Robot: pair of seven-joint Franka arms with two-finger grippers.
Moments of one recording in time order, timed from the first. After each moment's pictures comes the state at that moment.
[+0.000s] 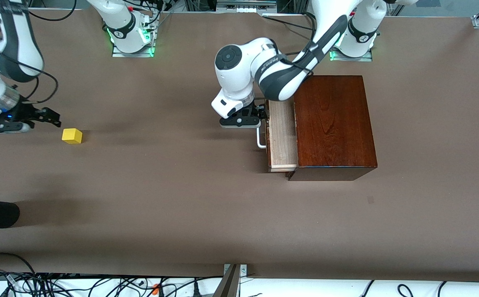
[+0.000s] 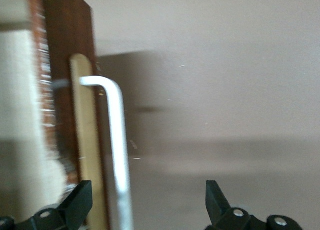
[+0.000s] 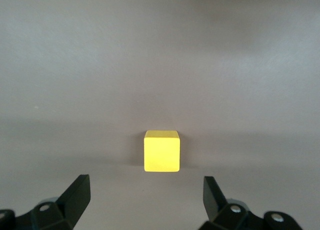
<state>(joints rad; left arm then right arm) -0.51 0.60 -0.42 -1.47 0.38 1.90 -0.99 -0.13 0.08 -0.17 -2.28 0.00 2.39 -0.36</state>
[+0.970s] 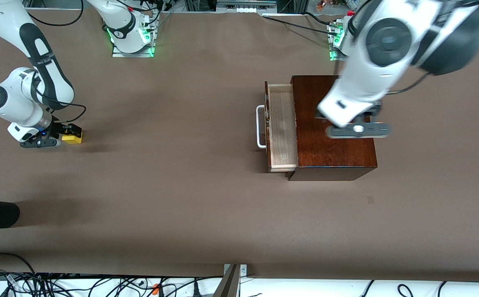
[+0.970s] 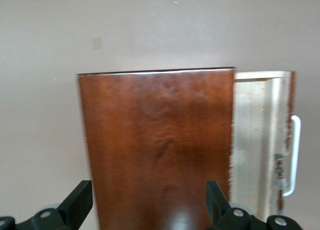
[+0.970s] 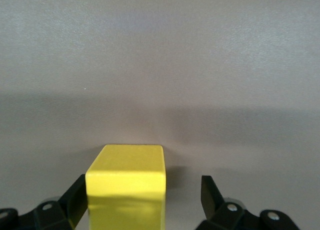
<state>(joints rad) -0.08 0.34 -0.41 -1.28 0.20 1.42 -0.45 -0.14 0.39 -0.19 -2.28 0.00 2.64 -0.39</state>
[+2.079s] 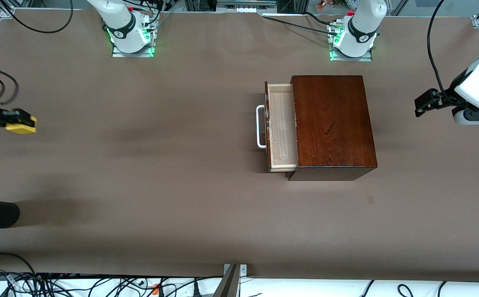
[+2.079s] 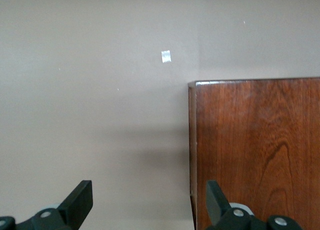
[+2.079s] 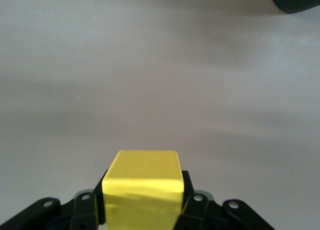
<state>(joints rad) -0.09 0.01 0.04 -1.64 0.05 1.62 -0.04 -0.13 0.15 -0.12 -1.72 0.01 1.73 -0.39</state>
